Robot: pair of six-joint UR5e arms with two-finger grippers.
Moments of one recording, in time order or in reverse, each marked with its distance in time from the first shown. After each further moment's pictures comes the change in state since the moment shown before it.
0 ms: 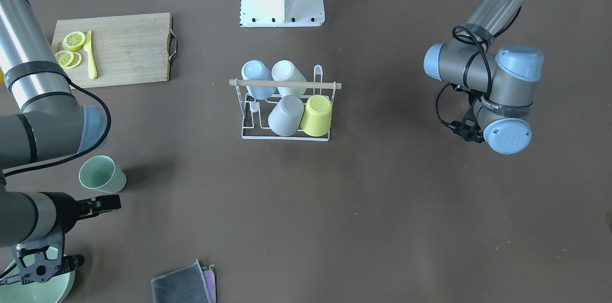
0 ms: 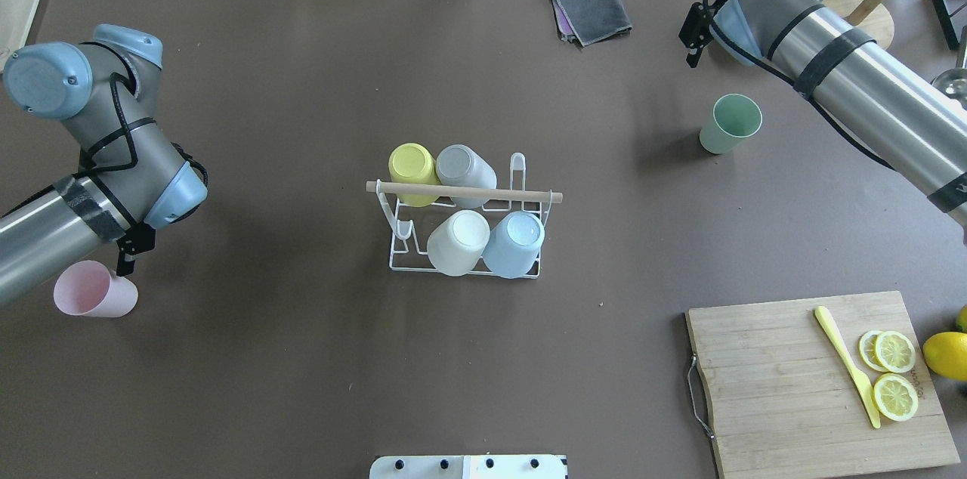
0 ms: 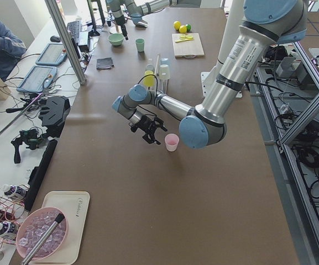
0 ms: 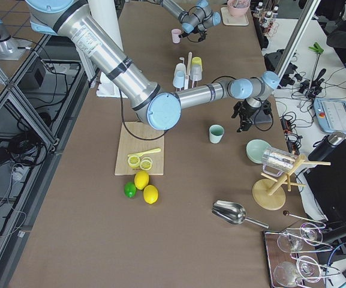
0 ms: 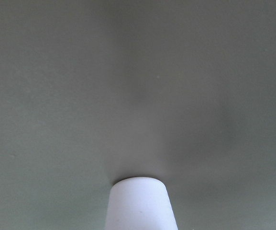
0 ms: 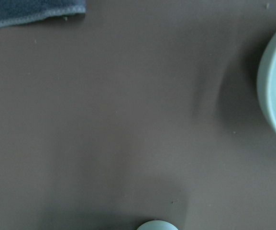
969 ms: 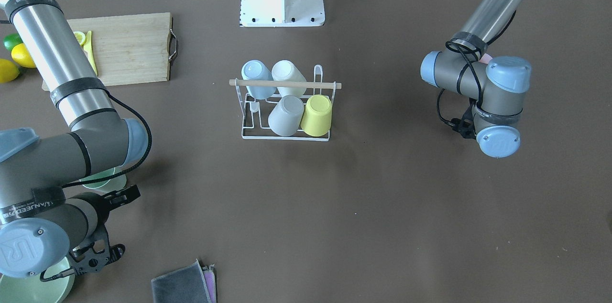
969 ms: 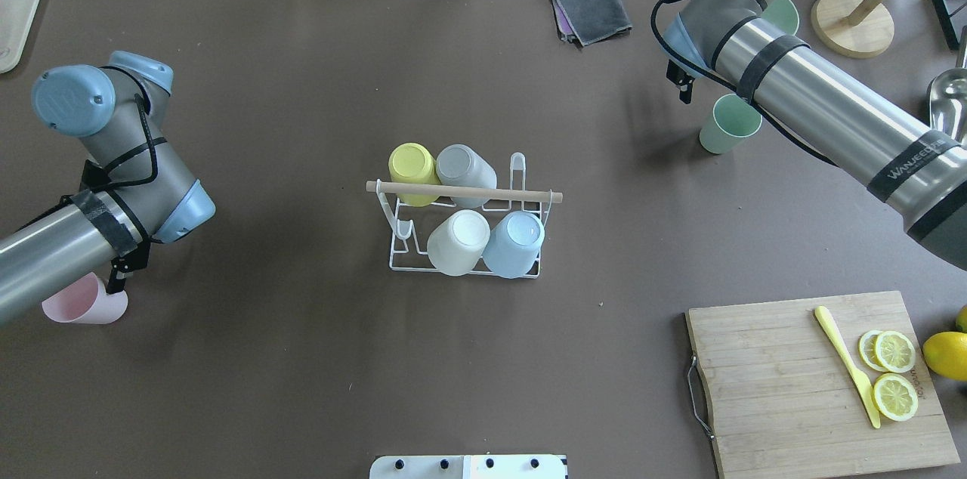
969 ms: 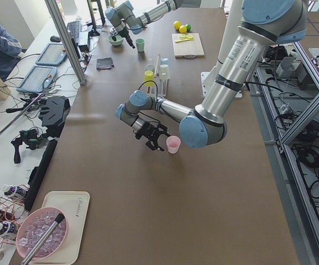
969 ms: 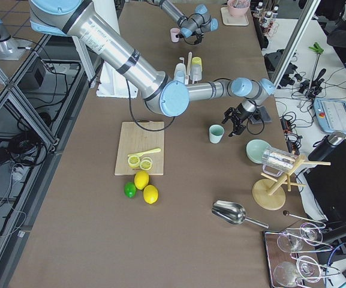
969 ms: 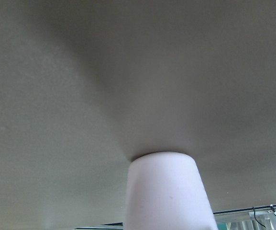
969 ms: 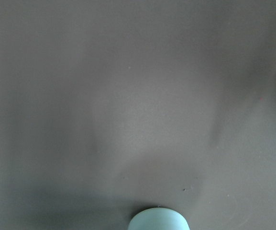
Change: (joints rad) left arm 0.042 -0.007 0.085 0.014 0.017 0.036; right arm -0.054 0.134 -0.232 -0.166 -0.062 -0.235
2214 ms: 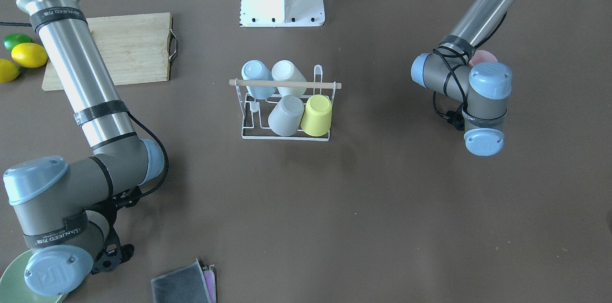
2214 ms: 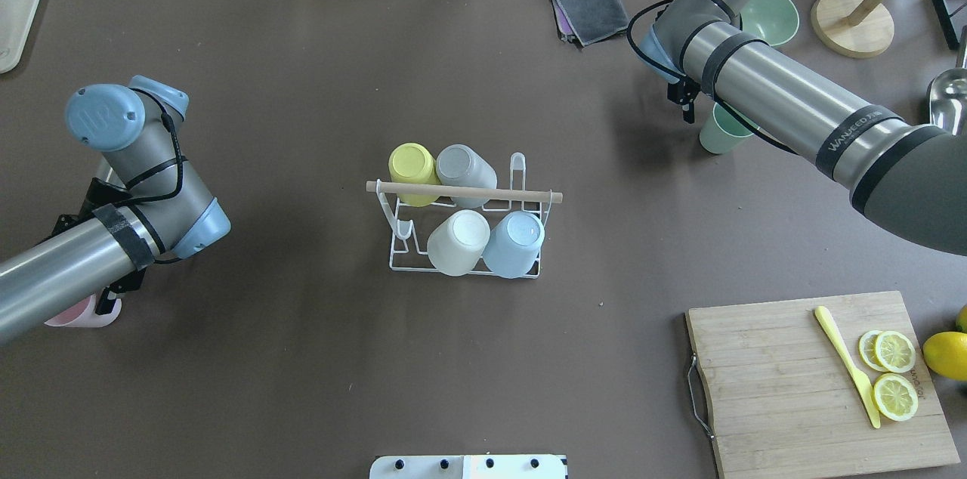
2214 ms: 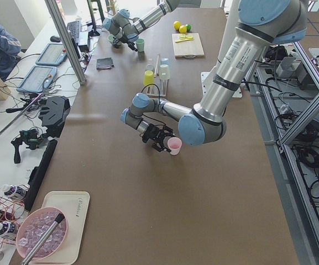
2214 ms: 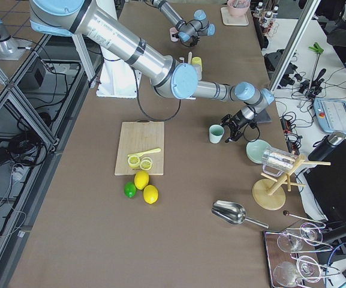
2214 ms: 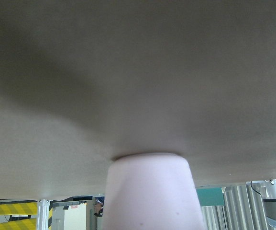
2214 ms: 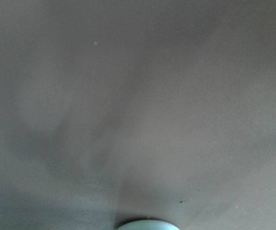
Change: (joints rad) left arm 0.041 -0.017 0.049 0.104 0.032 0.044; right arm -0.032 0.150 -0.342 -0.009 -0.018 -0.106
